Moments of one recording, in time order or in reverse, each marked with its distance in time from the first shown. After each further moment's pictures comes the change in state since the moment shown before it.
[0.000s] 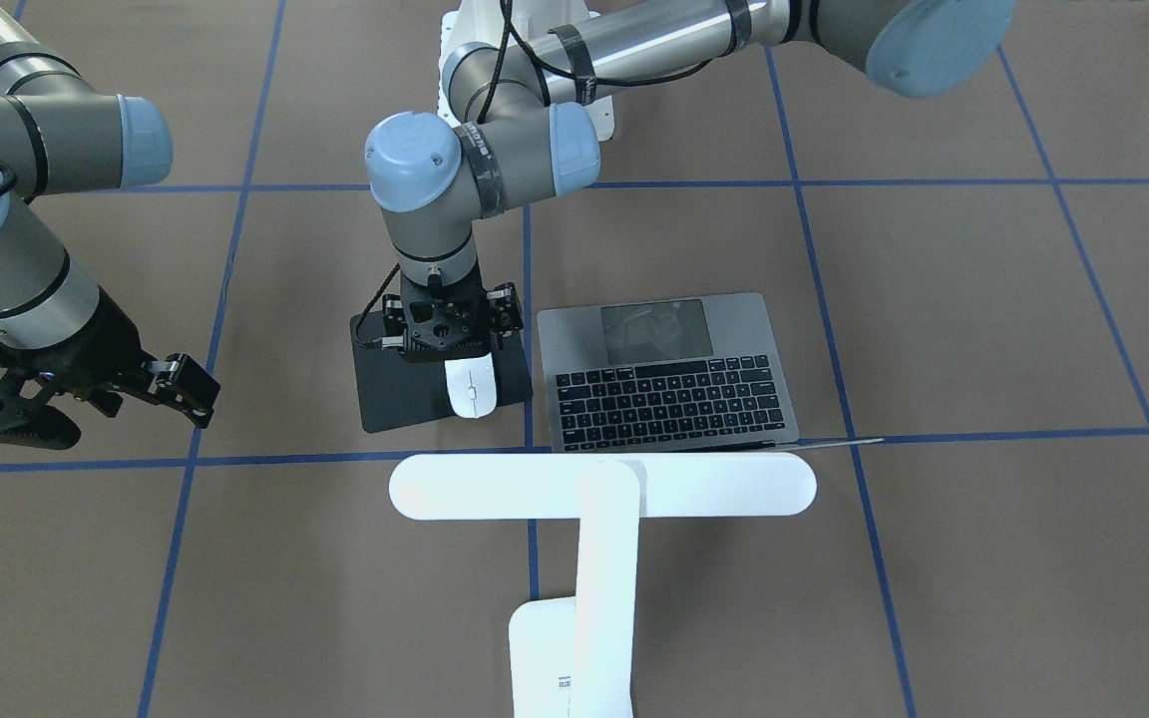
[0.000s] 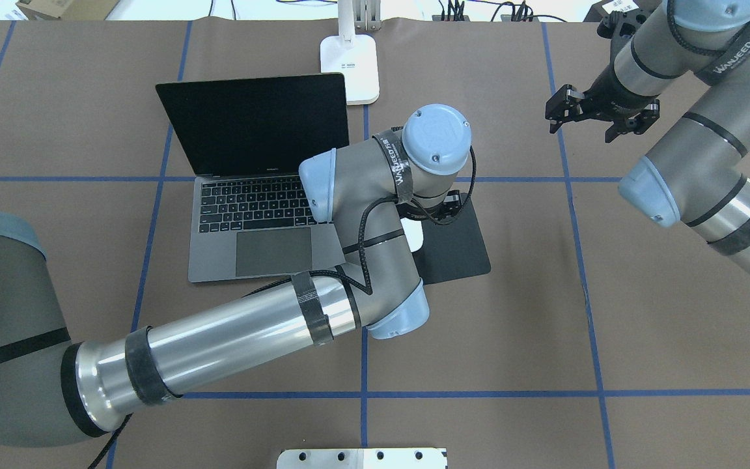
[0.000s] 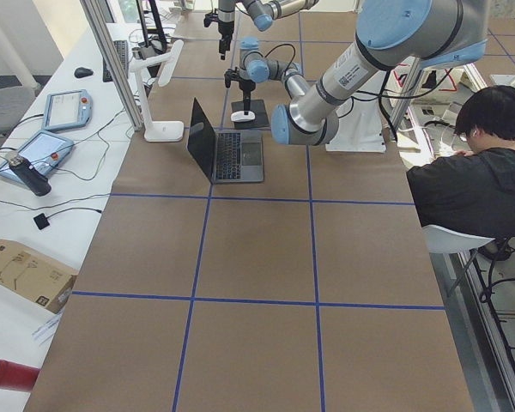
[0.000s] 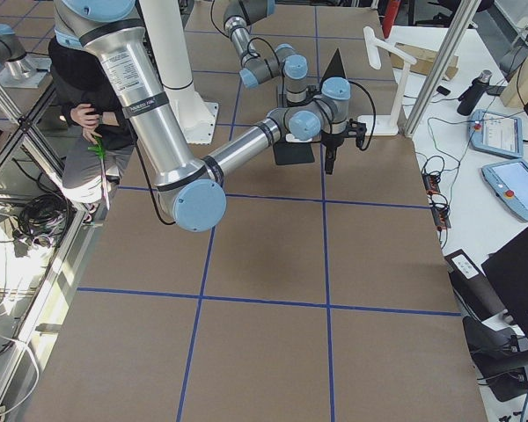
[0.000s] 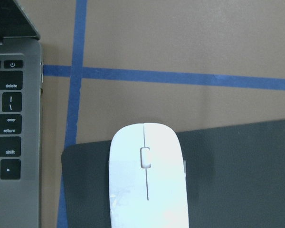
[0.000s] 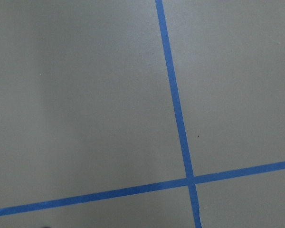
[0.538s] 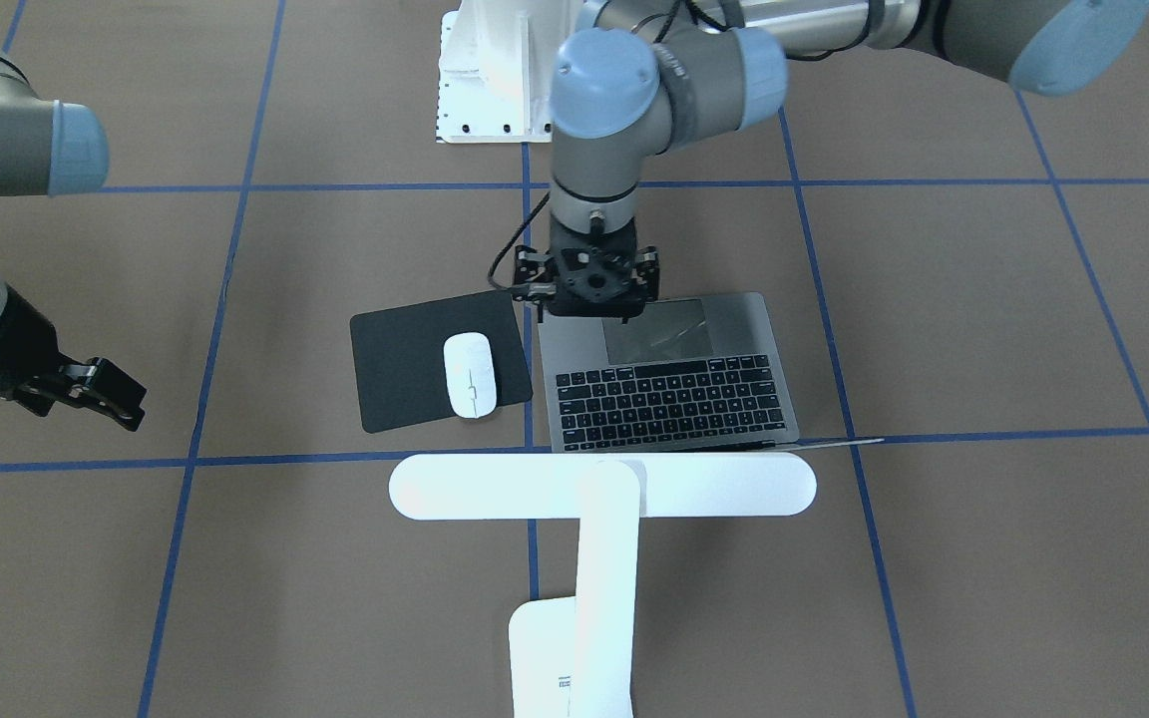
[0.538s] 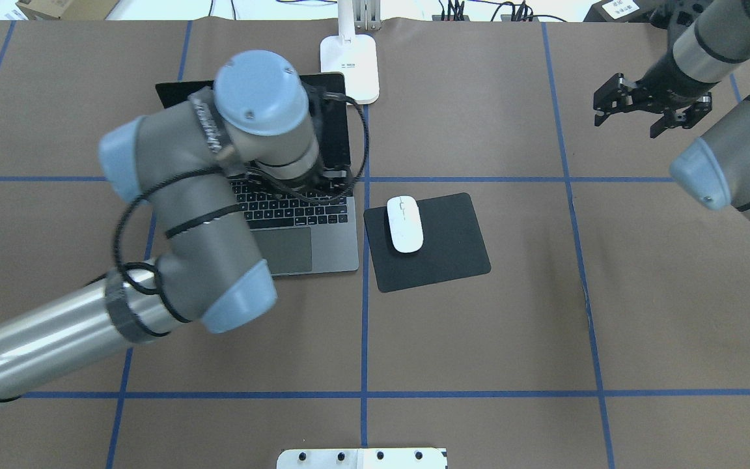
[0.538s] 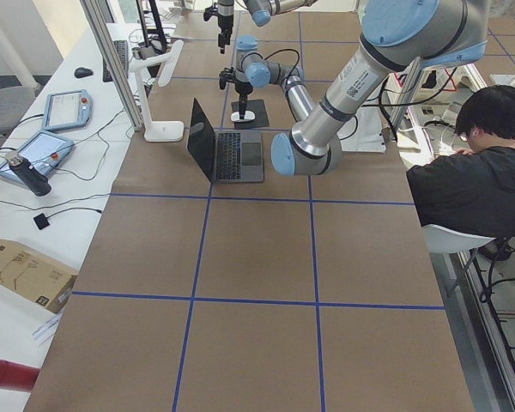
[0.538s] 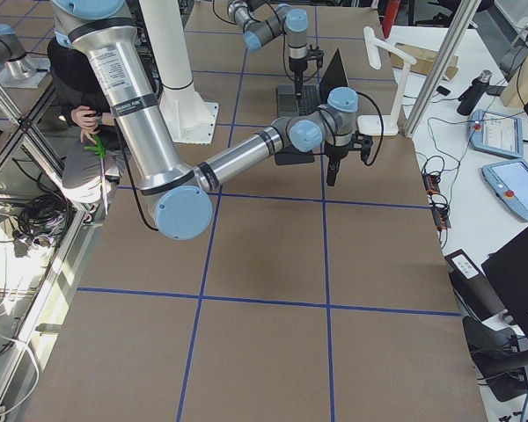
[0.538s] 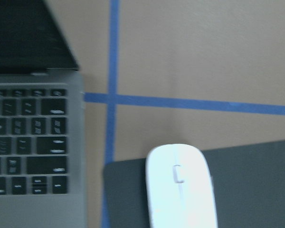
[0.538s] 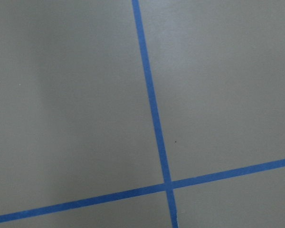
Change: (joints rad) left arm -0.148 0.385 -0.576 0.188 -0.085 0.245; right arm 0.122 -0.085 0.005 -0.005 0.124 -0.100
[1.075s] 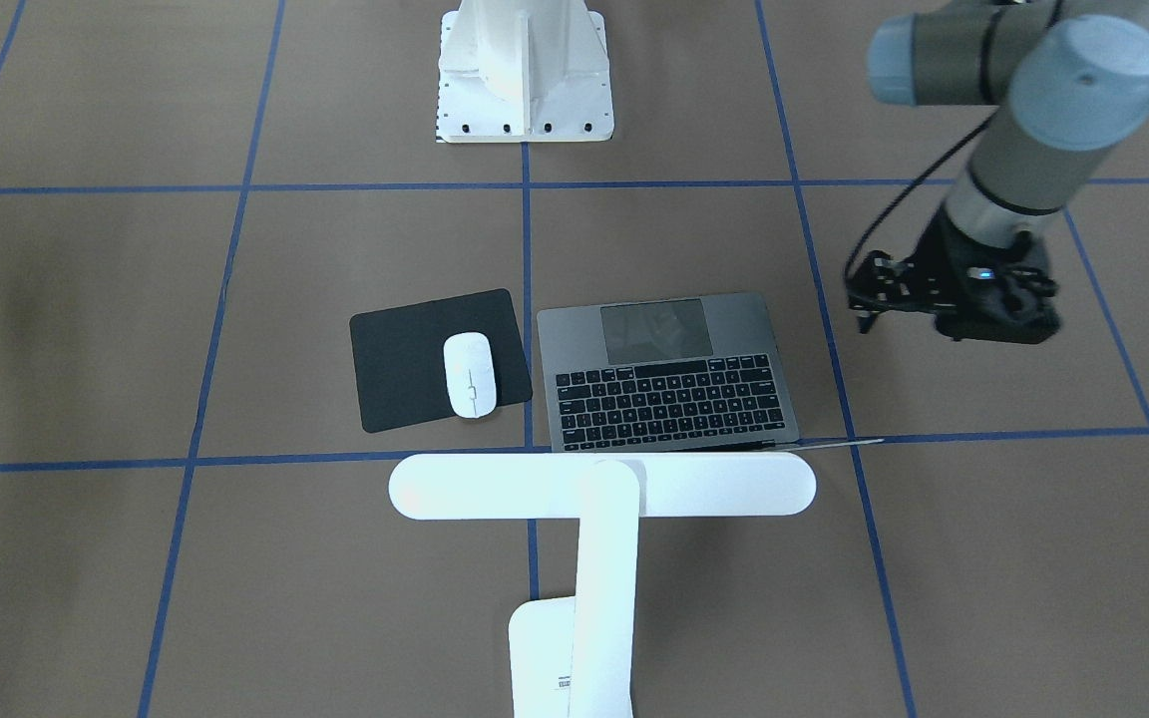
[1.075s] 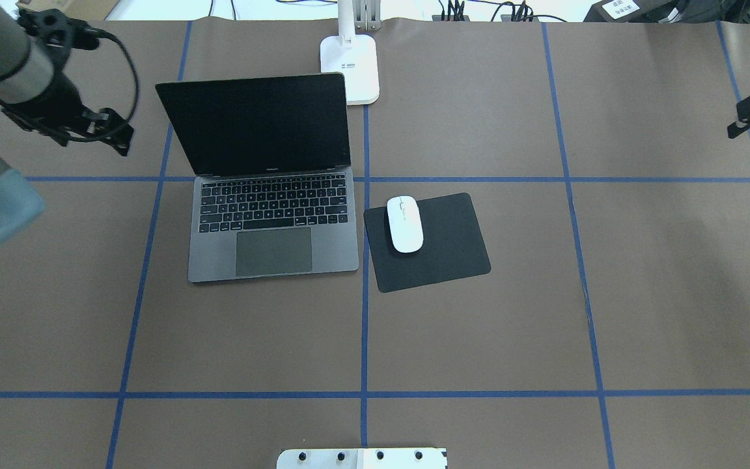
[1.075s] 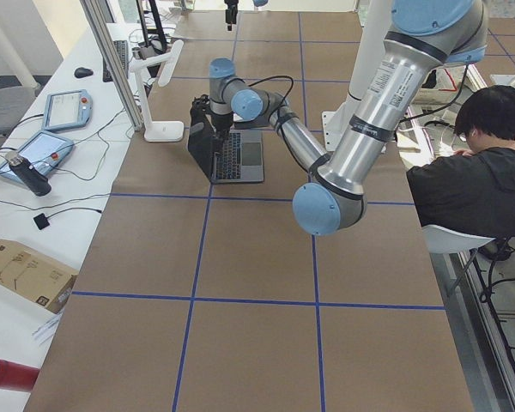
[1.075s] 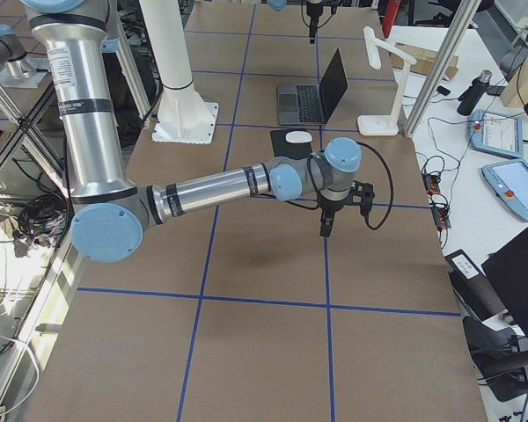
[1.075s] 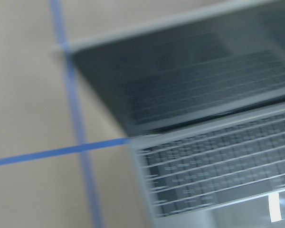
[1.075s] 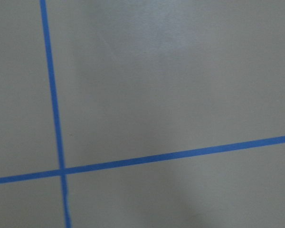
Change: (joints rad) left arm -0.429 0.415 -0.137 0.008 -0.247 0.501; right arm 0.266 -0.251 0.000 0.001 0.150 -0.421
